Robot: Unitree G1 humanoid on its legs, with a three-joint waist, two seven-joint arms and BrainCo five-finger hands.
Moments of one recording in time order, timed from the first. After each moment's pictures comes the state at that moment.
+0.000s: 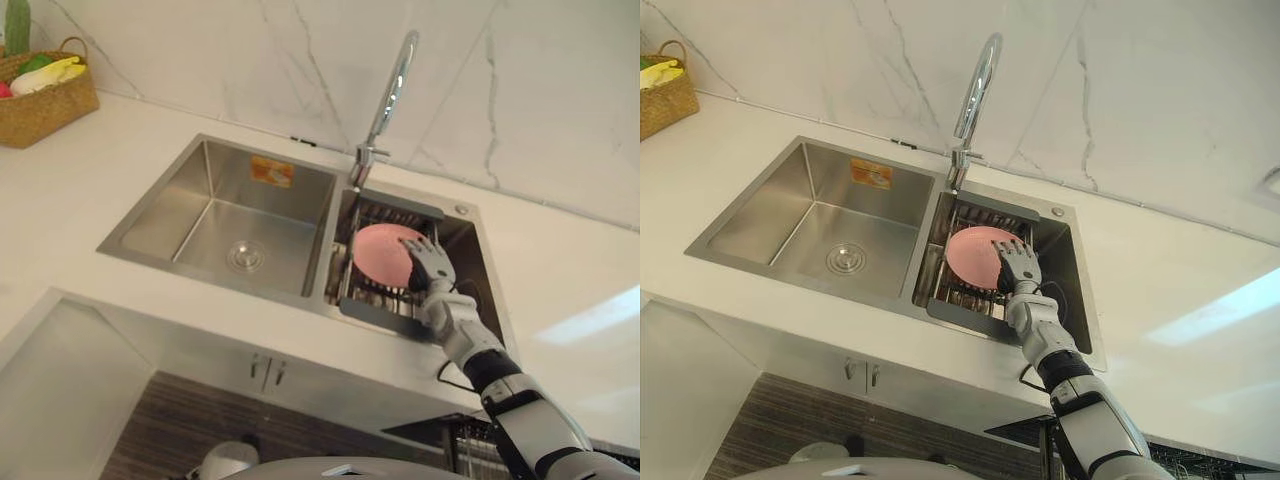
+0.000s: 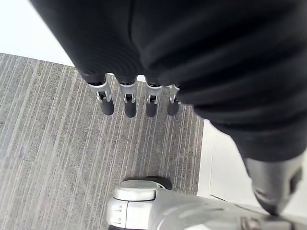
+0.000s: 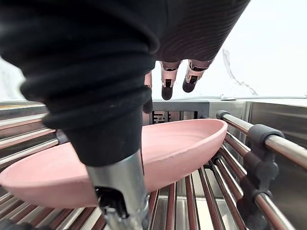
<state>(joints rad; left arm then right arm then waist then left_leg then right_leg) 0.27 0.18 0.02 0.88 0.08 0.26 0.05 -0.44 -0.44 0.31 0.69 -0.83 0.05 -0.32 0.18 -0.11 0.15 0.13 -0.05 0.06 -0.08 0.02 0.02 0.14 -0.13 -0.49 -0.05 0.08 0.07</state>
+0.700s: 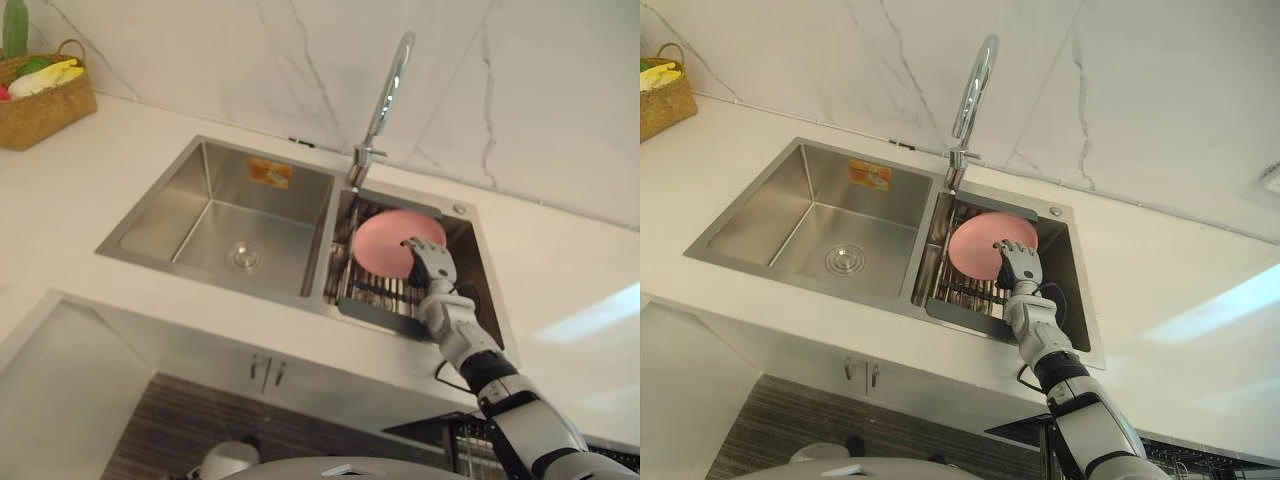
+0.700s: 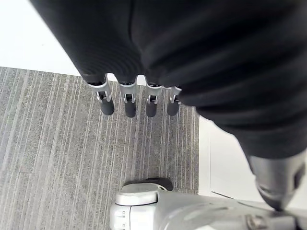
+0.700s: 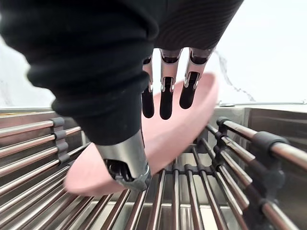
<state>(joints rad) 0.27 0.18 0.01 0.89 0.16 0.25 0.04 -0.44 -0.42 0.30 0.69 -0.82 0.04 -0.41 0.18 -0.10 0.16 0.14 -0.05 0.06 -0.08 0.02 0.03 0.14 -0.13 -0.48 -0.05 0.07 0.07</state>
